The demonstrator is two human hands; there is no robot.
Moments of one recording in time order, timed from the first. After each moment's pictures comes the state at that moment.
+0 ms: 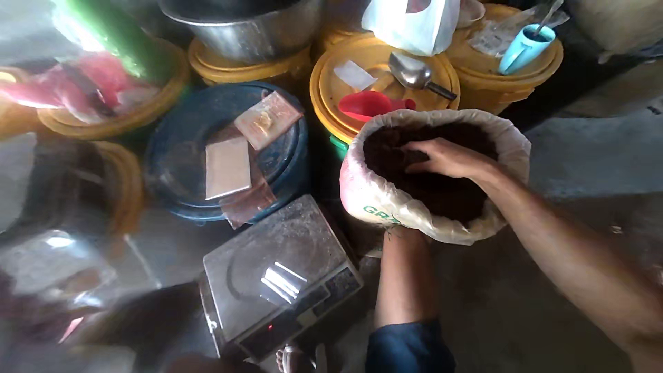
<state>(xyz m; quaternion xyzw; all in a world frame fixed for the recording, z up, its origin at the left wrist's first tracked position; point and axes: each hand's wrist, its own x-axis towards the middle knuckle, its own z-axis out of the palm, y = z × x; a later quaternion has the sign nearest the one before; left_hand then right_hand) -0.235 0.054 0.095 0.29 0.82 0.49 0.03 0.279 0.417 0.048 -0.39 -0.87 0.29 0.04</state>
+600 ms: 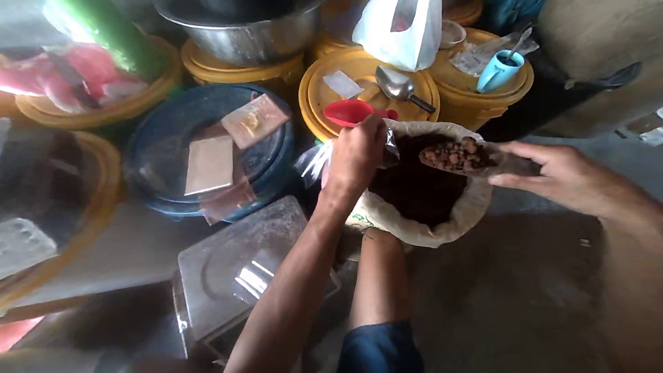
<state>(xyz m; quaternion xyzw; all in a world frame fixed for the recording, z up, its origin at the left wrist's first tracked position) 0.084 0.338 0.105 0.68 0.60 0.38 0.16 0.418 0.343 0.148 -0.47 -0.84 0.21 0.14</state>
